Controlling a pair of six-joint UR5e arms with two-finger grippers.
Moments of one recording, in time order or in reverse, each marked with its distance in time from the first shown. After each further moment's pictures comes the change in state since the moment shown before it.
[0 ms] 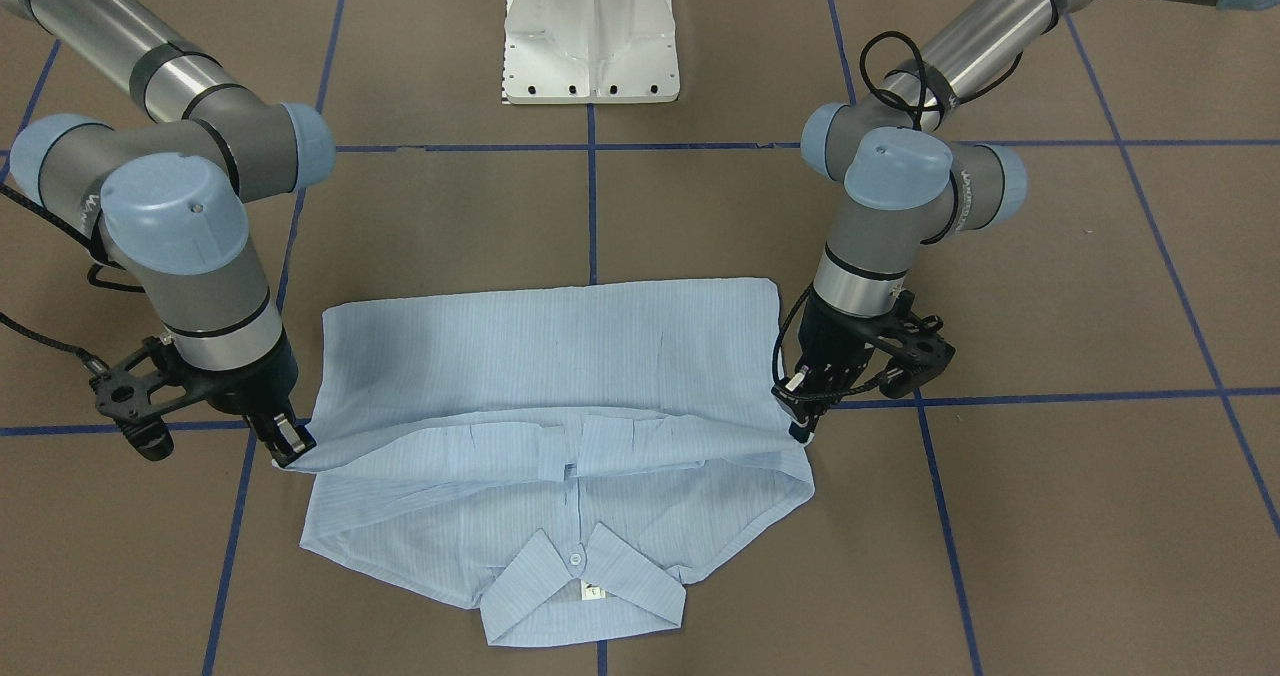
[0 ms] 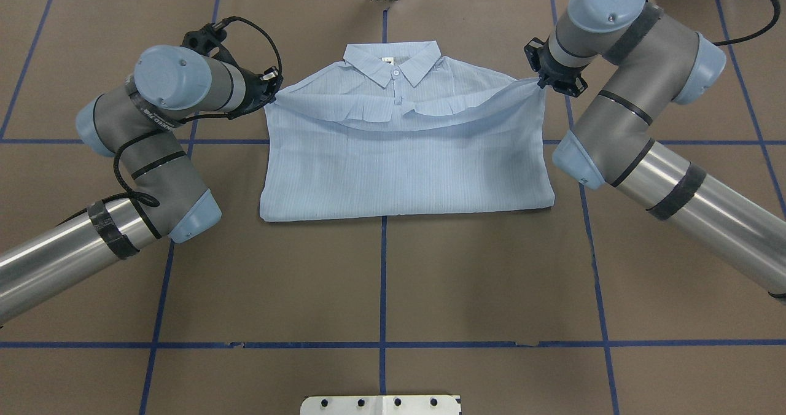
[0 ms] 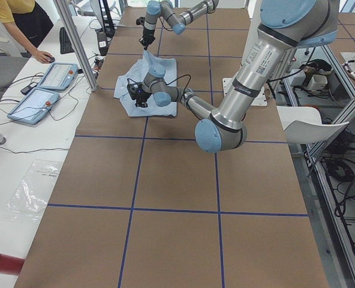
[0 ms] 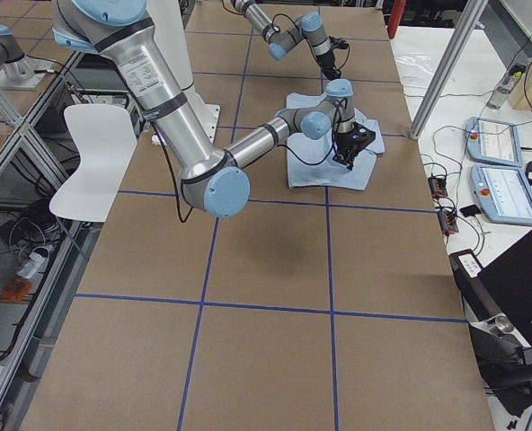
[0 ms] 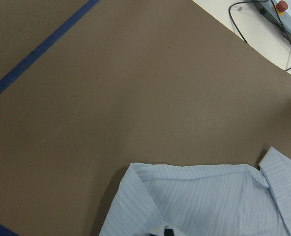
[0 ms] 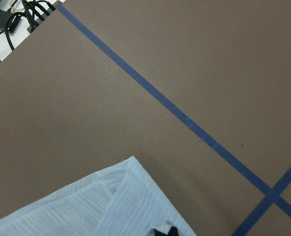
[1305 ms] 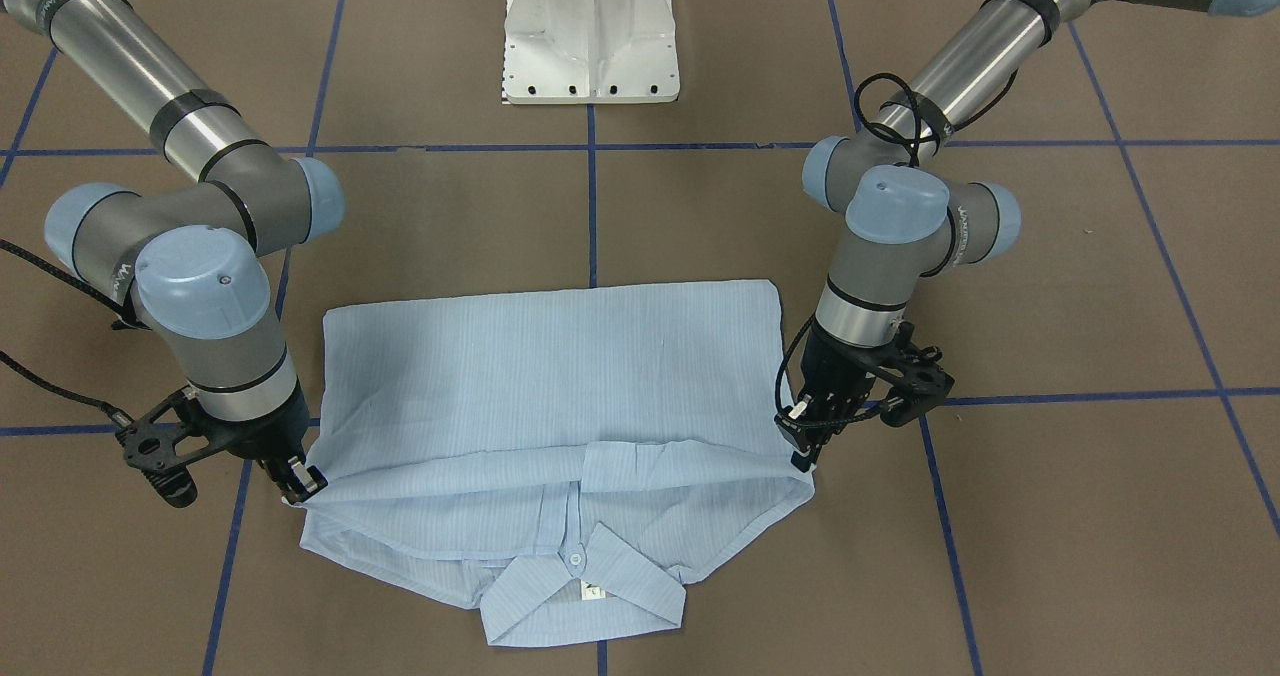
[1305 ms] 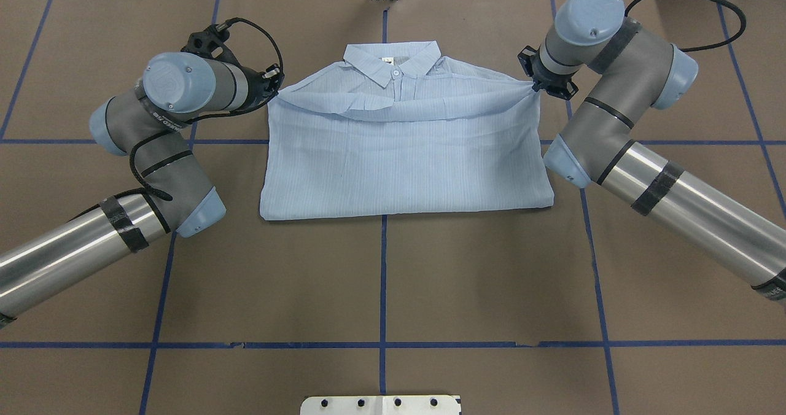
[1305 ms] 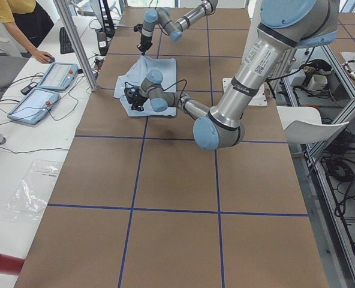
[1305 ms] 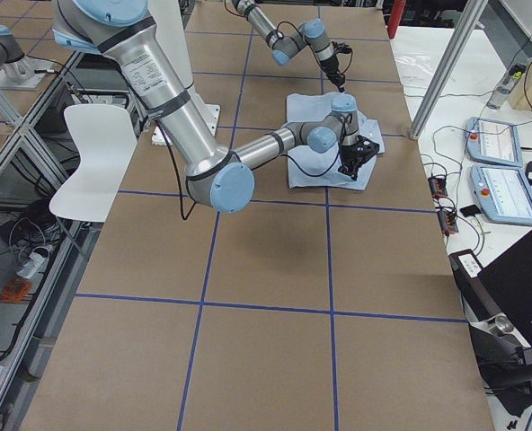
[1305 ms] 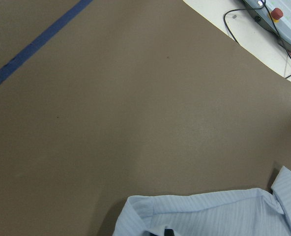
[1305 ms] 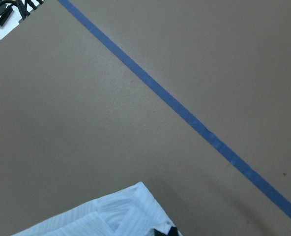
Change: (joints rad) left arm -0.001 -0.028 0.114 -0.112 0.036 0.006; right arm -0.013 0.024 -0.145 0.137 -0.015 -0.016
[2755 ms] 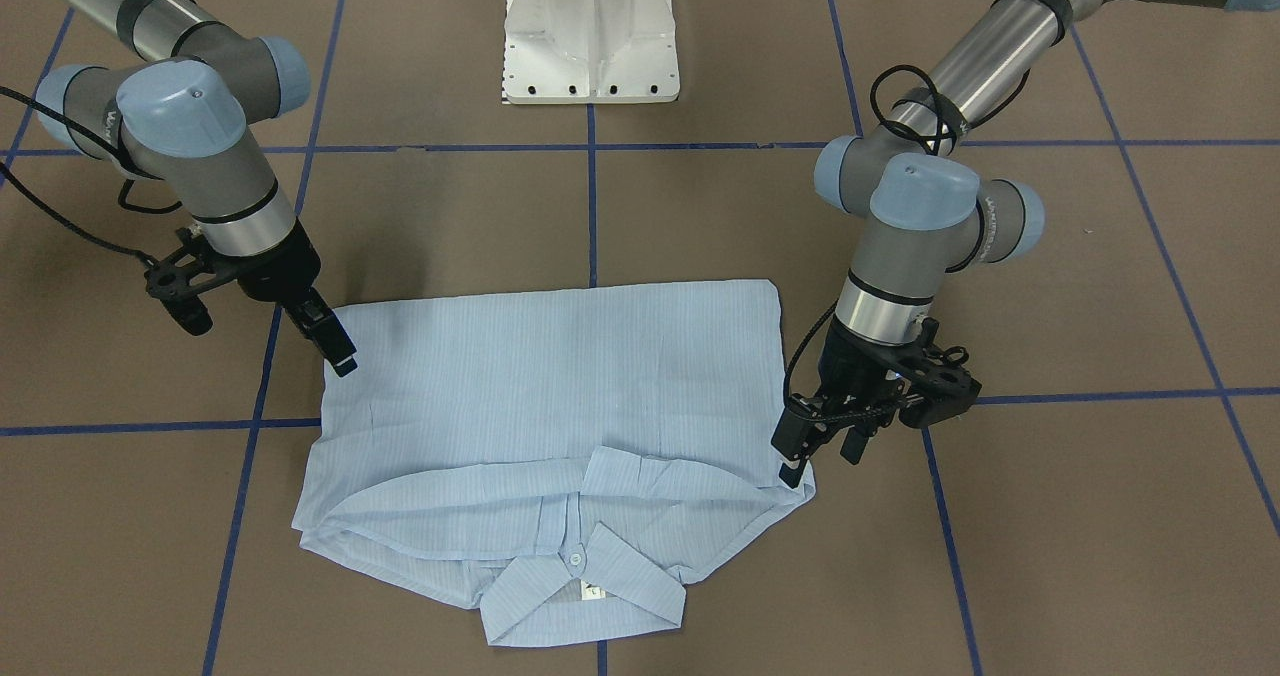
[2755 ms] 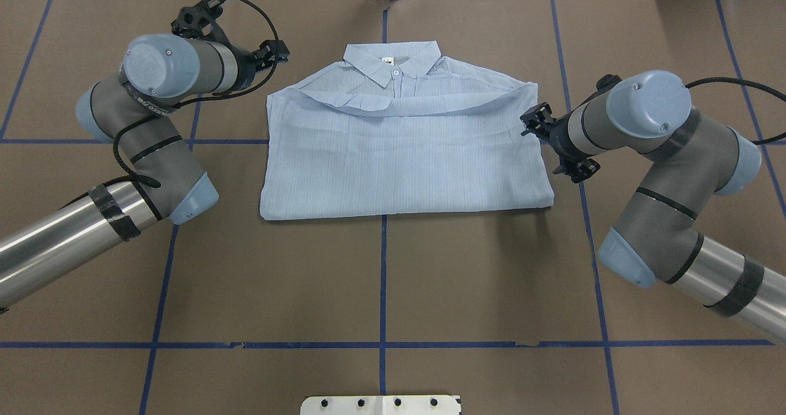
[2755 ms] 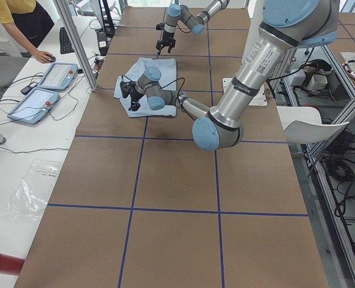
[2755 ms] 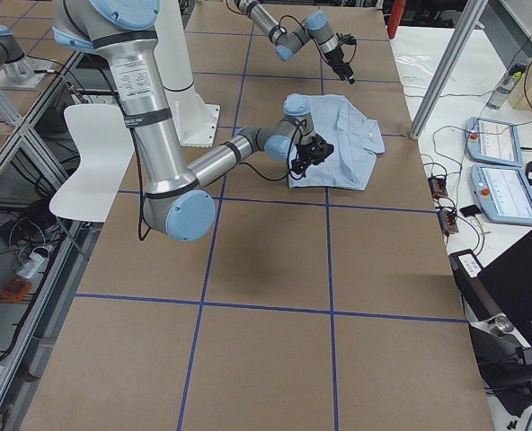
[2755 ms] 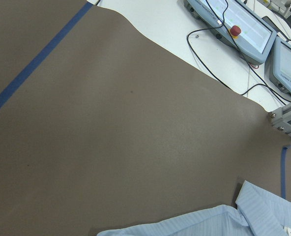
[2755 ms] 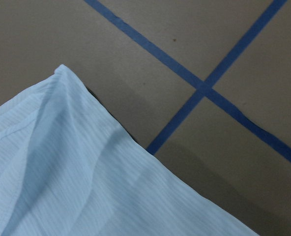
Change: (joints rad) left arm -0.036 0.009 -0.036 -0.036 0.018 0.108; right arm -0.137 -0.318 0.411 0.080 0.040 0.293
